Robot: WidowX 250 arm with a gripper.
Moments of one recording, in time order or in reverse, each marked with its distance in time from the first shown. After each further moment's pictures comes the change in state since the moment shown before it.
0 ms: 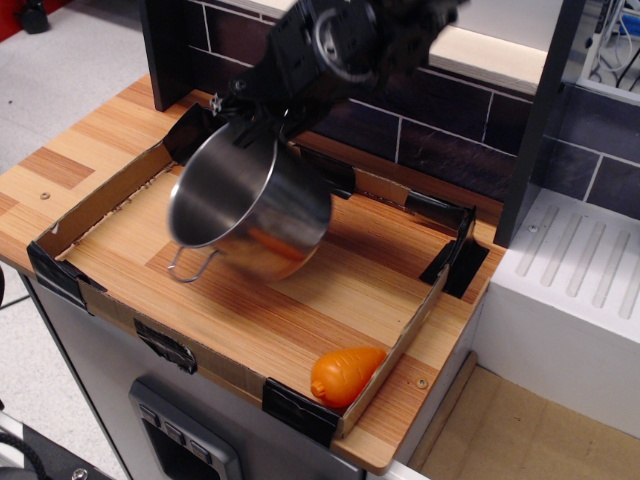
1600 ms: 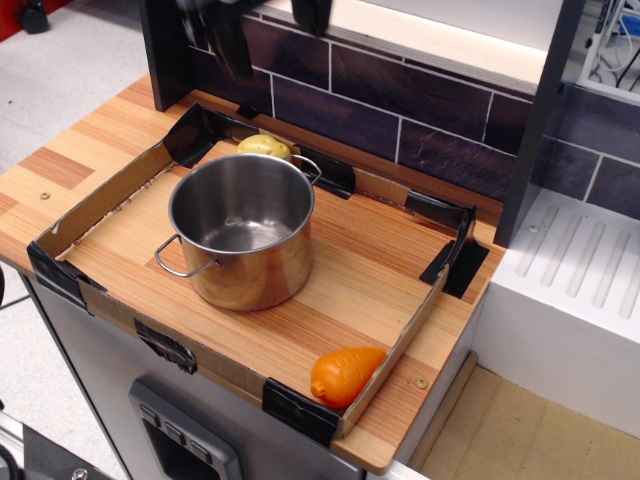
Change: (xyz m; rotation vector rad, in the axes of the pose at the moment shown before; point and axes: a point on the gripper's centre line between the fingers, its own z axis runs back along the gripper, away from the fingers) arm 0.055 0.019 0.063 -0.516 0.478 0.243
